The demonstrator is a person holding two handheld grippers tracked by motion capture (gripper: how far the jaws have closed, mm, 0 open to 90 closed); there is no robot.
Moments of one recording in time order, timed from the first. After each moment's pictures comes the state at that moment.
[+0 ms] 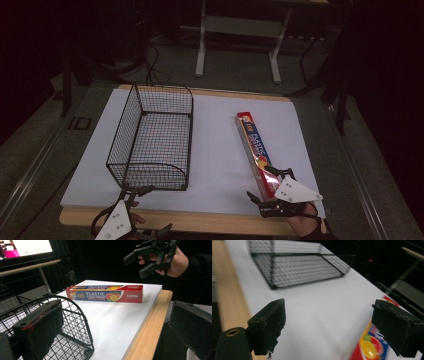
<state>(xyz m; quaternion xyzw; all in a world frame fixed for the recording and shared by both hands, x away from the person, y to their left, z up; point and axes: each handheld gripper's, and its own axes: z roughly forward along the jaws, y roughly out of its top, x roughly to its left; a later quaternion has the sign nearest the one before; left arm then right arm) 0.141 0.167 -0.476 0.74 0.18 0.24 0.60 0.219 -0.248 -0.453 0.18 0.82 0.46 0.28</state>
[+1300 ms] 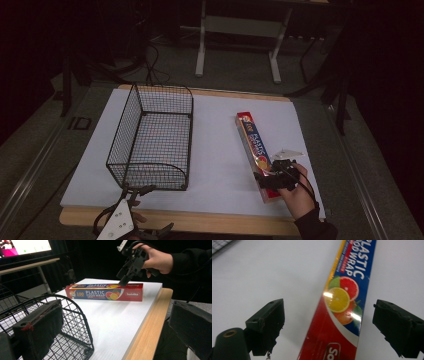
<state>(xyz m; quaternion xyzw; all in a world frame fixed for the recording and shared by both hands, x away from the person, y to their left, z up) 0.144 0.165 -0.477 0.75 0.18 0.24 0.60 0.299 -0.255 -0.477 0.45 0.83 0.29 0.19</state>
